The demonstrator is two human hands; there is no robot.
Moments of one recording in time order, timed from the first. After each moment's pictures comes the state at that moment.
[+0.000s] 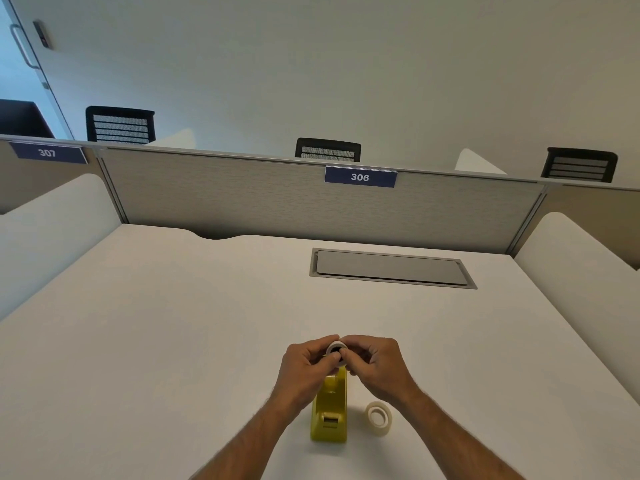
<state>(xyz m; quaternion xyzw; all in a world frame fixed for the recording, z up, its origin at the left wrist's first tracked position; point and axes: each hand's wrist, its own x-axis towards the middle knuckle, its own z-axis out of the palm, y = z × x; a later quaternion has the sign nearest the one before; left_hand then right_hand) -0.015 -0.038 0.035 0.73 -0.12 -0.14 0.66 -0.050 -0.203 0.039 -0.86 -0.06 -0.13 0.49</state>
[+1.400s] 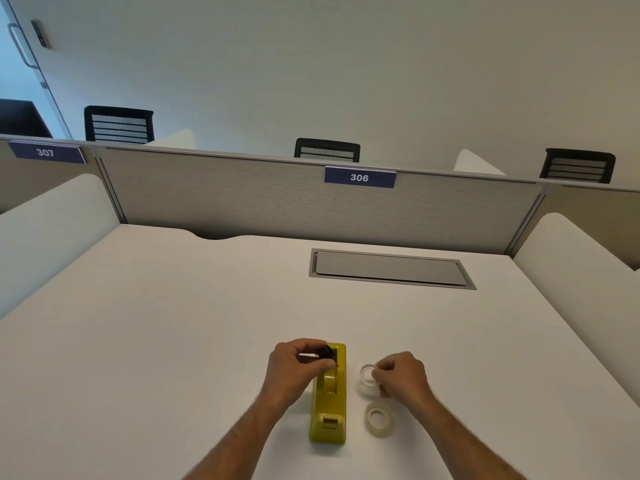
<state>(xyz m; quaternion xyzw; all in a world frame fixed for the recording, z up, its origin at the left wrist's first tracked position) 0.002 -0.023 0.018 0.77 -0.08 -0.13 0.62 -0.053 -0.243 0.006 -0.88 0.27 0.02 0.39</state>
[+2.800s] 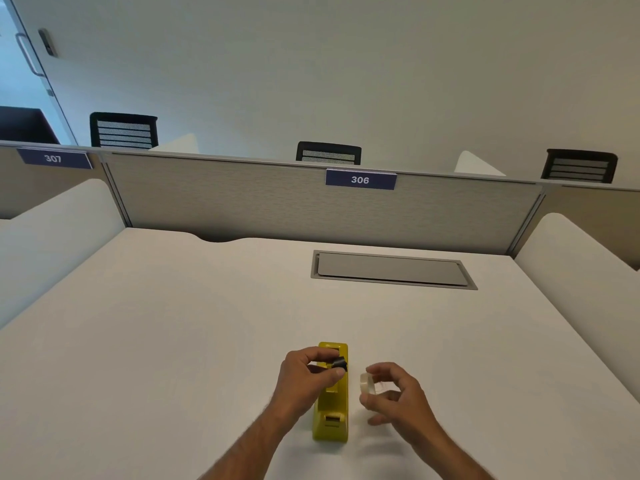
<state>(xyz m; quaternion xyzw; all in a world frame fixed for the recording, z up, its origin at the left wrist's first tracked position) -0.018 -0.031 0.019 0.77 -0.08 -0.15 0.62 -0.109 -0.213 0.020 -0.75 0.17 -0.02 0.64</state>
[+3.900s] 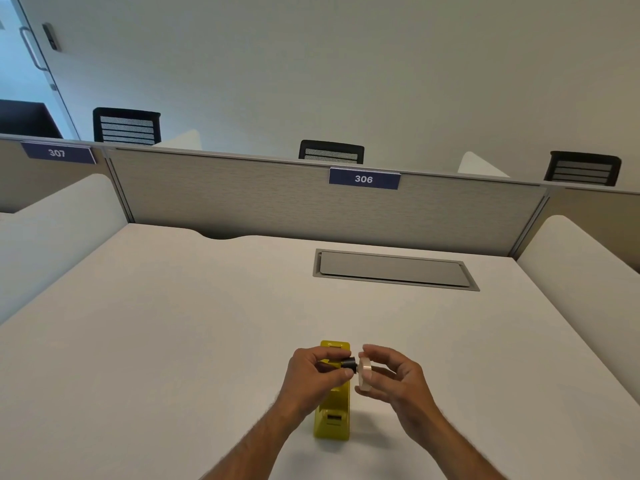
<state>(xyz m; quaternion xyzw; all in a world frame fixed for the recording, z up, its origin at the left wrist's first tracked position) -0.027 -0.035 0.034 0.74 -0.11 -0.16 0.64 -0.090 -0.214 0.026 -0.65 0.10 -0.04 0.76</state>
